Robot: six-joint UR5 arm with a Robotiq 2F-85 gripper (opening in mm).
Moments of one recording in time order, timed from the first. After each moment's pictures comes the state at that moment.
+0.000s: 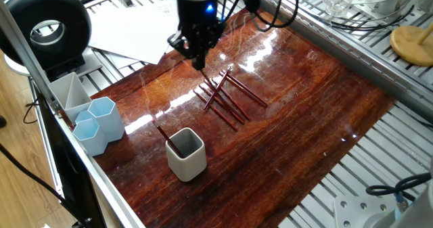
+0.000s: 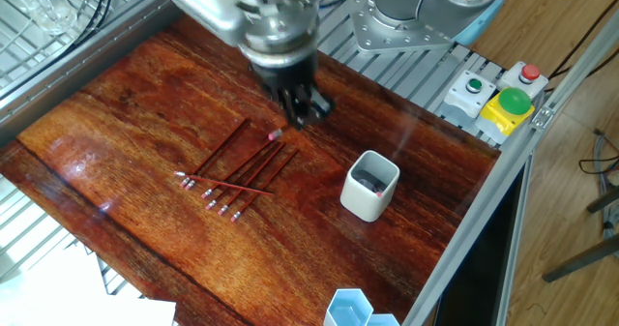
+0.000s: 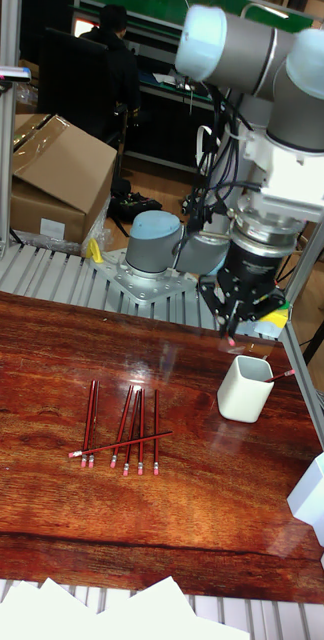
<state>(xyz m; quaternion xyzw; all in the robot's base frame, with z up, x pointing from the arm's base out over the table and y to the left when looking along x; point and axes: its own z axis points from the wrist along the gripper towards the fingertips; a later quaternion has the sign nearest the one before) 0.518 0.115 0.219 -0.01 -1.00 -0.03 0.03</state>
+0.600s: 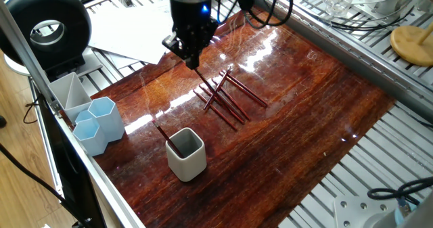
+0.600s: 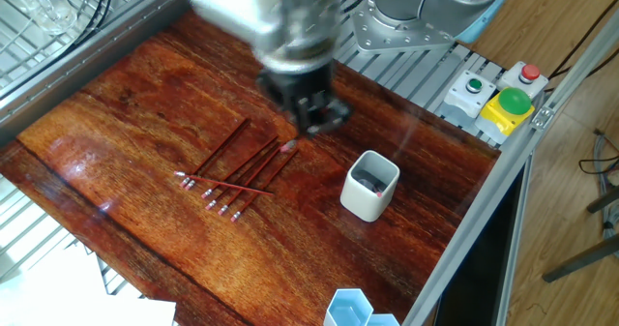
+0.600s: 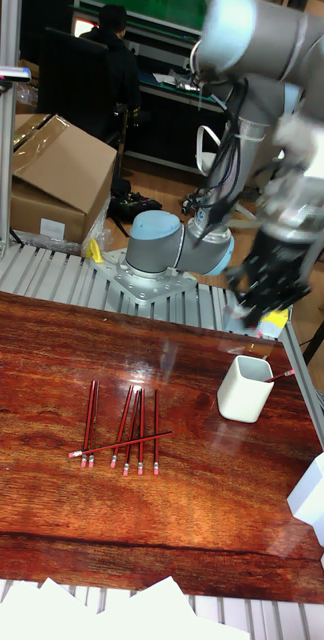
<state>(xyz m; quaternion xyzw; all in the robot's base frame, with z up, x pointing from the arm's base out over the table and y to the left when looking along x) 0.506 0.150 0.258 0.02 -1.00 -0.03 0.01</state>
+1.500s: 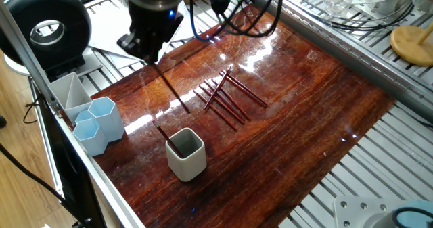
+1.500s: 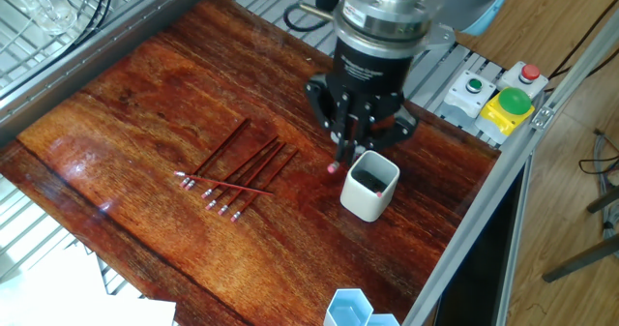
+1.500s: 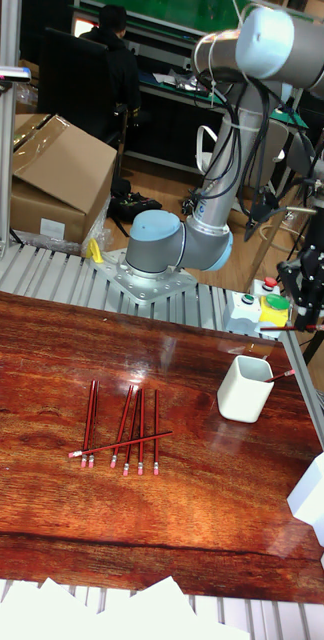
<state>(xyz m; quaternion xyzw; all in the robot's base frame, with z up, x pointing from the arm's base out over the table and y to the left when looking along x) 0.541 0.215 0.277 0.07 -0.99 -0.03 -0.14</state>
